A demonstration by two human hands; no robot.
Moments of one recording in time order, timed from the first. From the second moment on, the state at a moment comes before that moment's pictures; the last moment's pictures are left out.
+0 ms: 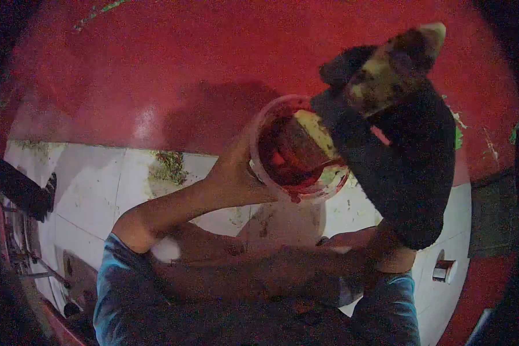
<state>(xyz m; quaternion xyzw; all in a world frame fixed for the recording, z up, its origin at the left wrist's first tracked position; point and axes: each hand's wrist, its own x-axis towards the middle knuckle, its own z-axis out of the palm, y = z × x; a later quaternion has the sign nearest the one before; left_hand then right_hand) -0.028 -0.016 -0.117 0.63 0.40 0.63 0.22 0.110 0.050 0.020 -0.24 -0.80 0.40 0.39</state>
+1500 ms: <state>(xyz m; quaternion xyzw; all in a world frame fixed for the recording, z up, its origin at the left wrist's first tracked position) -0.039 -0.019 -0.116 0.59 0.52 0.57 0.22 0.133 0.118 0.033 -0.11 -0.90 -0.21 0.37</state>
